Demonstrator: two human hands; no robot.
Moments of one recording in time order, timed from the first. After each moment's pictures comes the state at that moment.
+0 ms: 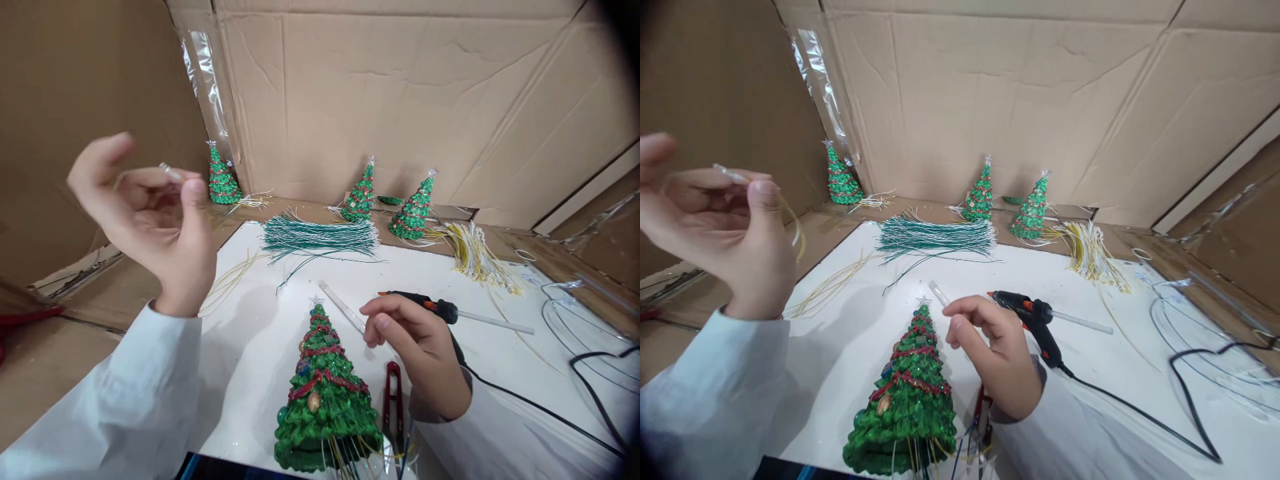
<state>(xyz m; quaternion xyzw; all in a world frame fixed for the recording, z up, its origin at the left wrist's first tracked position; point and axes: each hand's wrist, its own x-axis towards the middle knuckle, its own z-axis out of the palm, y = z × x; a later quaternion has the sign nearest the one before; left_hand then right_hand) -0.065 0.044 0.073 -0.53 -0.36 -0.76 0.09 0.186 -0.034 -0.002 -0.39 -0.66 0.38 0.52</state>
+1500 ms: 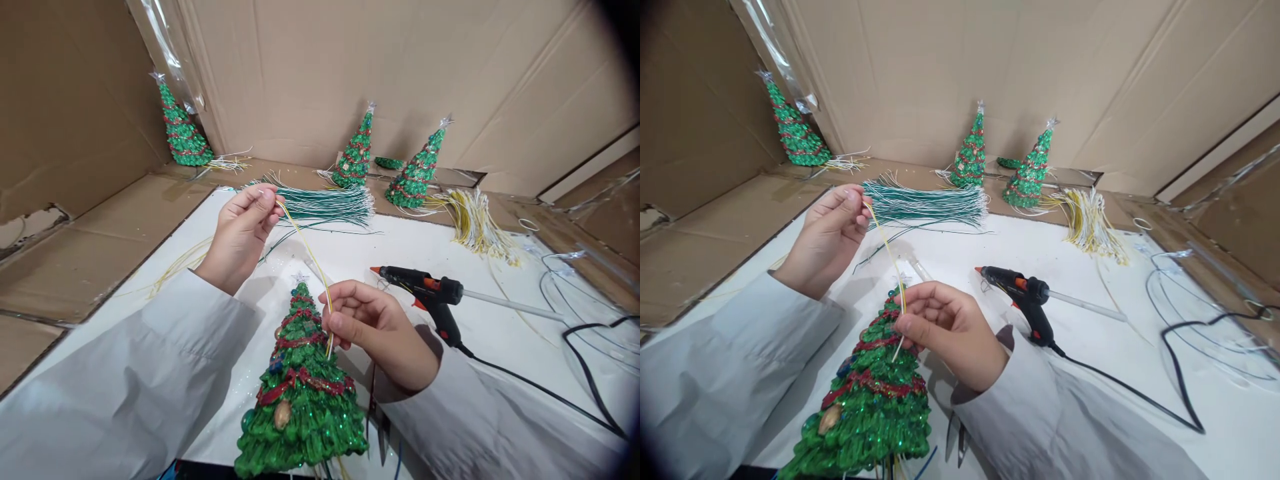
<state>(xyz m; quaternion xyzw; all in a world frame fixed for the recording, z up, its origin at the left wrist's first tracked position) -0.008 0.088 0.011 -0.41 -0.30 -0.65 -0.57 0.172 -0.018 -0.020 -0.31 -0.43 0.71 0.46</state>
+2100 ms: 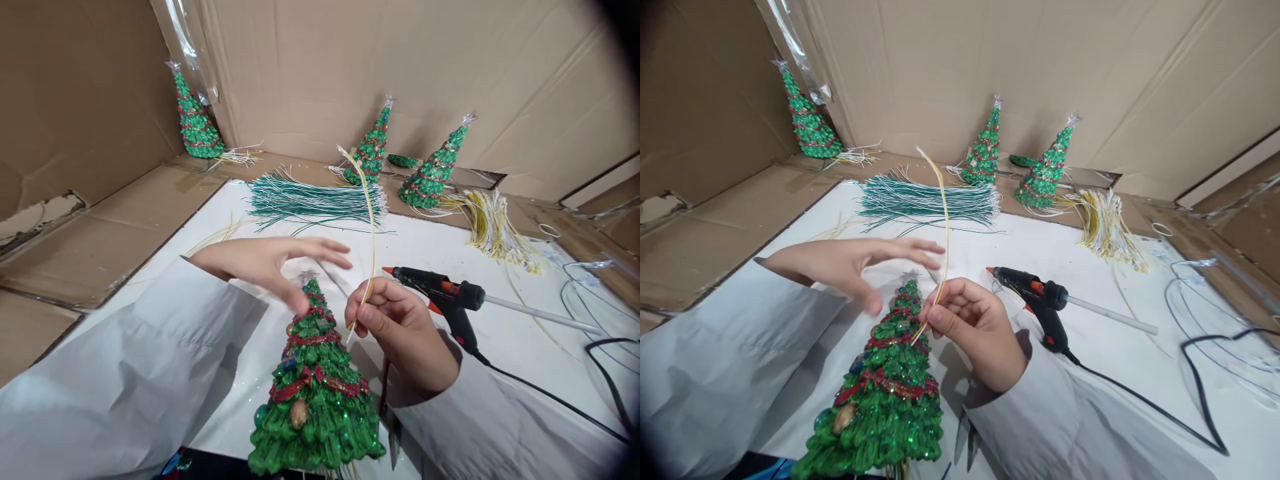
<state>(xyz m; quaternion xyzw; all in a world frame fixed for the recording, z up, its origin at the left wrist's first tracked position) -0.034 0.086 0.023 -0.85 -0.19 -0.08 -0.48 0.180 -0.017 -0.031 -0.31 -0.48 0.64 0.52</state>
